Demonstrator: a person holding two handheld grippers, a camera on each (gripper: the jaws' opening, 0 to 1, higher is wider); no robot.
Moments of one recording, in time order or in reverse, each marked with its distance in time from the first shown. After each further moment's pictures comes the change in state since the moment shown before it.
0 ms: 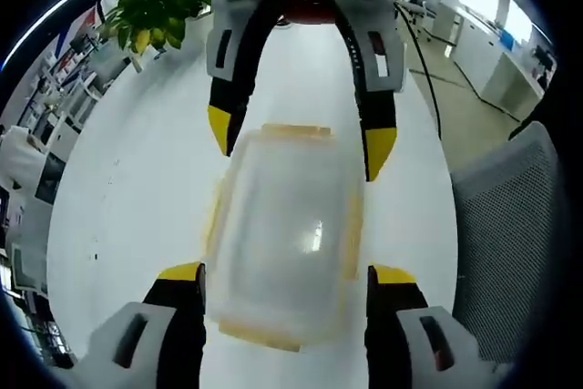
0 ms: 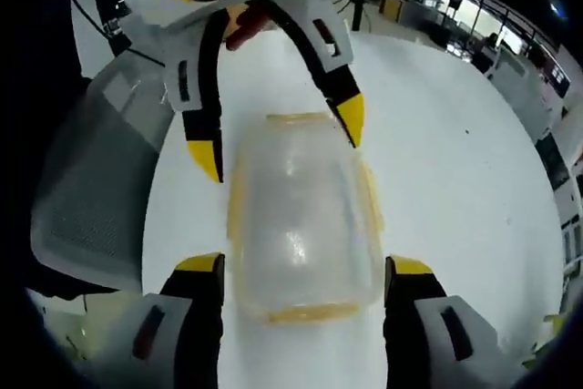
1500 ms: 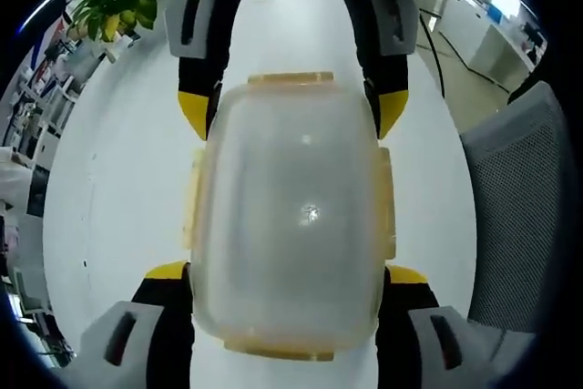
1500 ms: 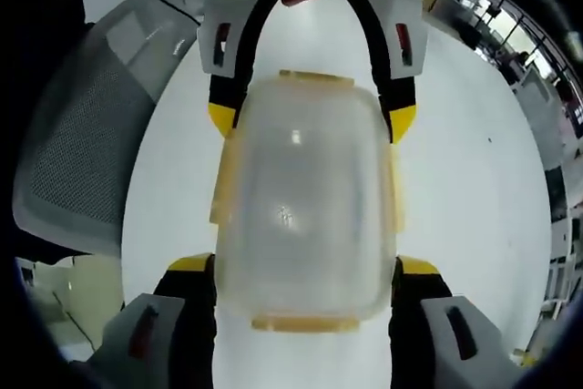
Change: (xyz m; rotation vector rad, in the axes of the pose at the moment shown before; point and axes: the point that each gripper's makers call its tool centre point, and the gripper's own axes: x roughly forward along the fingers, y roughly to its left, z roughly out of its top) left arm 0.031 -0.004 -0.024 0.085 0.117 -0.055; right arm 0.021 -0.001 -0.011 -0.140 0.119 0.027
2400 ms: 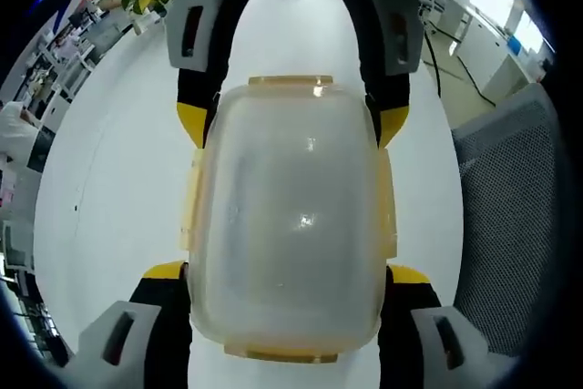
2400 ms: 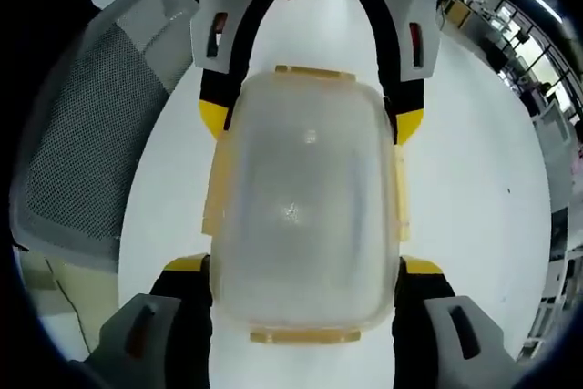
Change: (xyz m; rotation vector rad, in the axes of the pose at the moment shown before) left arm -0.017 -0.019 -0.052 -0.149 -0.006 0.012; right arm 0.029 0.007 0.054 -0.126 0.031 0.035
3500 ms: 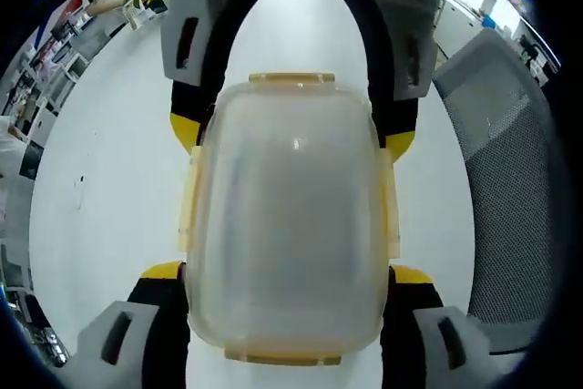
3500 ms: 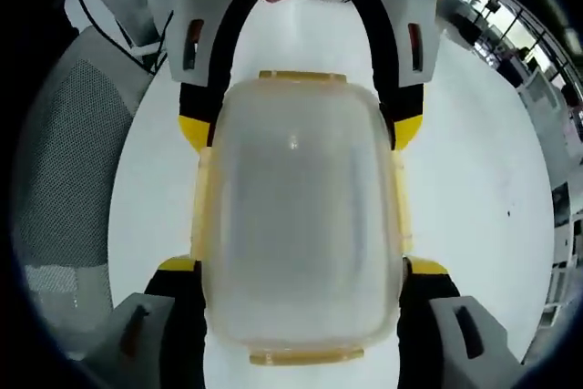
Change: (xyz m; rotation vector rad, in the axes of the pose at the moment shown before) left arm -0.016 0.059 -0.079 0.103 -0.020 -0.083; right arm 0.042 -0.054 0.084 0.177 -0.009 -0.043
